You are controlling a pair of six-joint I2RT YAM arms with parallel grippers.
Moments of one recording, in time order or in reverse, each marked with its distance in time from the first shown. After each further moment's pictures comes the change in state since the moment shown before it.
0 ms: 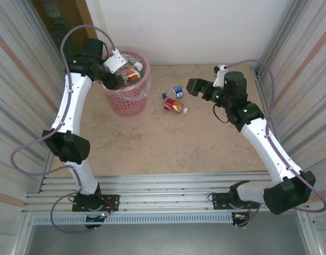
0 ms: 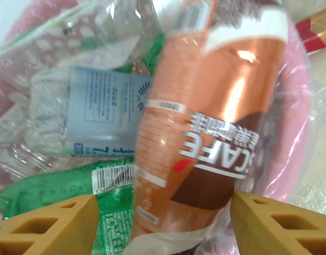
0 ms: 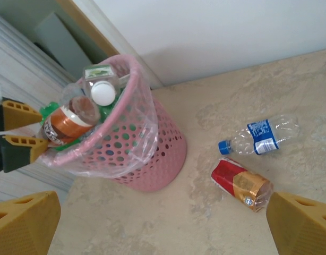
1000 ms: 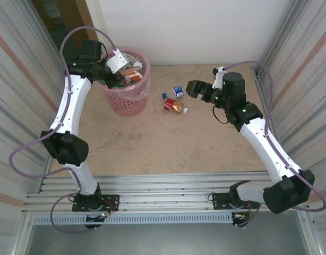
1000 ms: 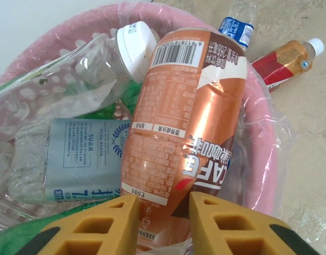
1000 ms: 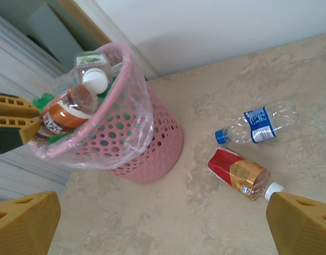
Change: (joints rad) left arm 0.013 -0.026 -0.090 0.116 0.151 0.052; right arm 0.003 0.007 -0.011 -0.022 -0.002 0.004
